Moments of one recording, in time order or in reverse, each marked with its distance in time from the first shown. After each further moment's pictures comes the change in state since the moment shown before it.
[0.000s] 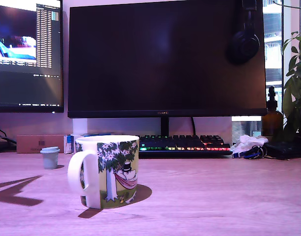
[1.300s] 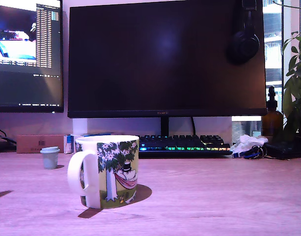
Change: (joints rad) arm 0.000 -0.307 0.132 -0.537 0.053 -0.054
